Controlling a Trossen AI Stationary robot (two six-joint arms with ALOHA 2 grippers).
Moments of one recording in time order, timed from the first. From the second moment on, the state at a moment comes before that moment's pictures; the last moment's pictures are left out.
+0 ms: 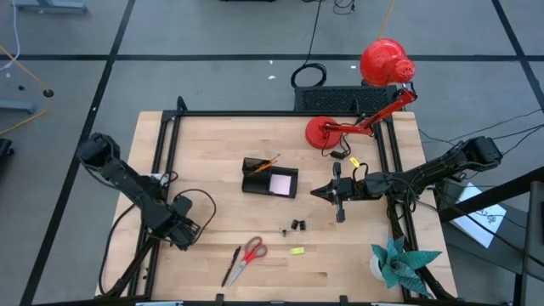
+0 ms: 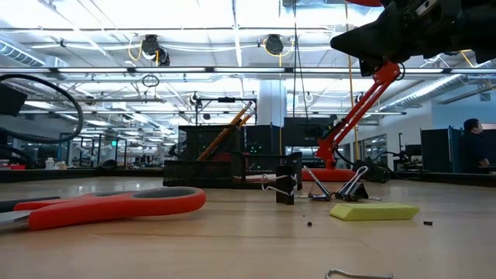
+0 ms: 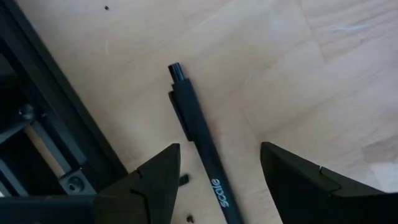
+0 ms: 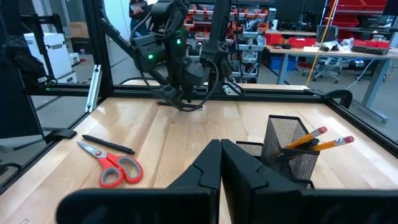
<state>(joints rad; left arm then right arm) -0.79 1.38 0.60 -0.97 0.02 -1.84 0.24 1.06 0.29 0.67 0.23 0.01</state>
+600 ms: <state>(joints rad) -0.79 1.40 0.57 -0.84 -0.01 -1.72 0.24 1.06 0.29 0.68 0.23 0.02</state>
